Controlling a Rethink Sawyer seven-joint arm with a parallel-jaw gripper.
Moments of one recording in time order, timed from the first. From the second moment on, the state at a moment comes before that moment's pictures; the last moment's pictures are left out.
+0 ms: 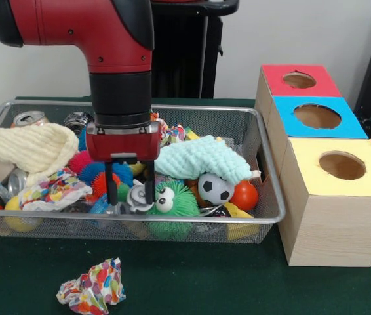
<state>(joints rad) -0.73 -0.52 0.53 1.57 -0.77 0.36 1.94</state>
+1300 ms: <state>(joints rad) -0.76 -0.52 0.54 1.59 -0.77 0.35 1.94</state>
